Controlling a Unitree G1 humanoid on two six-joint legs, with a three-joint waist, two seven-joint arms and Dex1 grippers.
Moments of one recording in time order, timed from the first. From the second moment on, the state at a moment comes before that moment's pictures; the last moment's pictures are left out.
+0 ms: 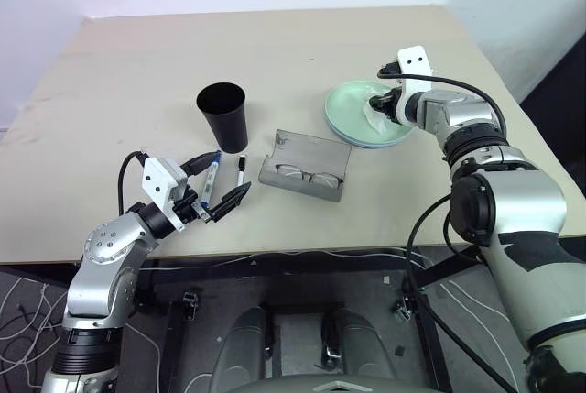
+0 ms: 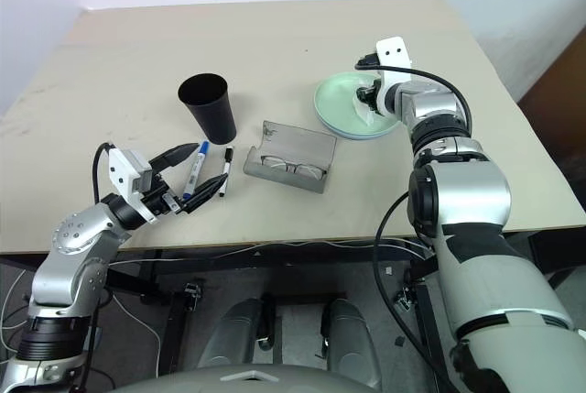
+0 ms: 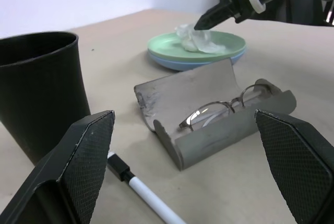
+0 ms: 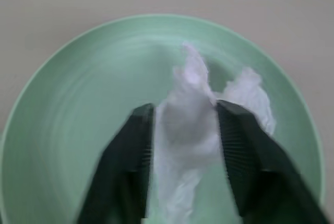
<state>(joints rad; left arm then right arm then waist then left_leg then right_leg) -0.09 0.50 0.14 -0.23 -0.44 0.14 -0.77 -1.35 -0.41 -0.11 1.35 -0.07 0.34 0.48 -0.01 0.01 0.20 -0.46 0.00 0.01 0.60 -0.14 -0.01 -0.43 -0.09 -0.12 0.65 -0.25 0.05</state>
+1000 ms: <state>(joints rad) -0.08 0.49 0.14 -0.22 -0.44 0.14 -0.76 -1.37 -0.25 0.07 1.29 -0.09 0.24 0.94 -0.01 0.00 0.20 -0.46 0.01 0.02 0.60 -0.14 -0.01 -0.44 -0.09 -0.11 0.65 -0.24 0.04</state>
